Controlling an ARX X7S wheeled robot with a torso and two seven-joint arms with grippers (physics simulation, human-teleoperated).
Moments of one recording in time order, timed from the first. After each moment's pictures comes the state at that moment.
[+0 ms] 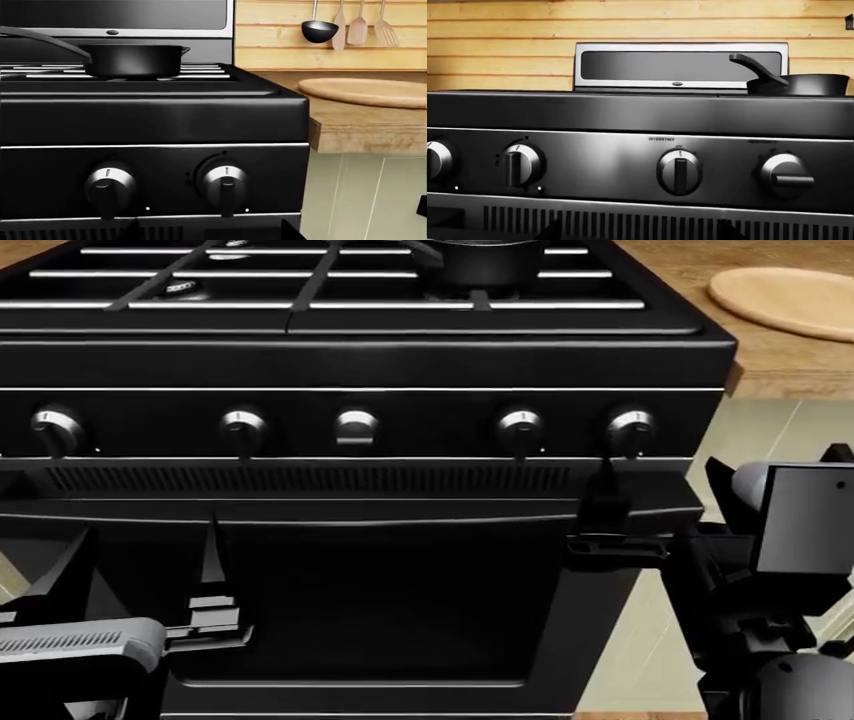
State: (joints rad) left arm 0.13 -0.44 0.01 0.75 -0.39 -0.22 -0.39; right arm 0.62 0.90 -0.43 -0.82 1.32 0.56 1.12
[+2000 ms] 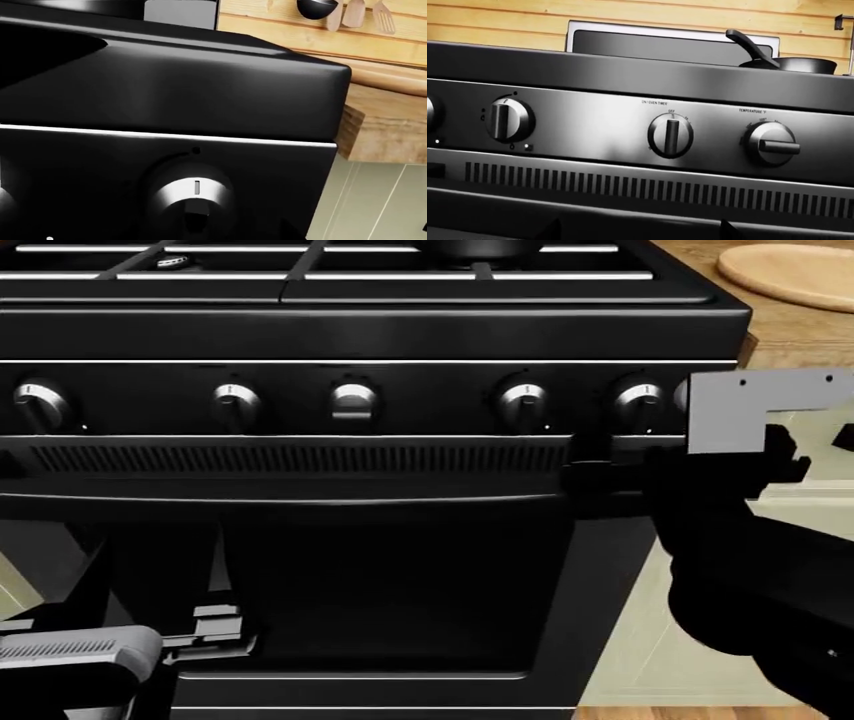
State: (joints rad) left arm 0.16 -0.44 0.03 0.73 -0.46 -0.17 -0.38; right arm 0.91 0.76 -0.57 -0.39 1.20 0.72 0.94
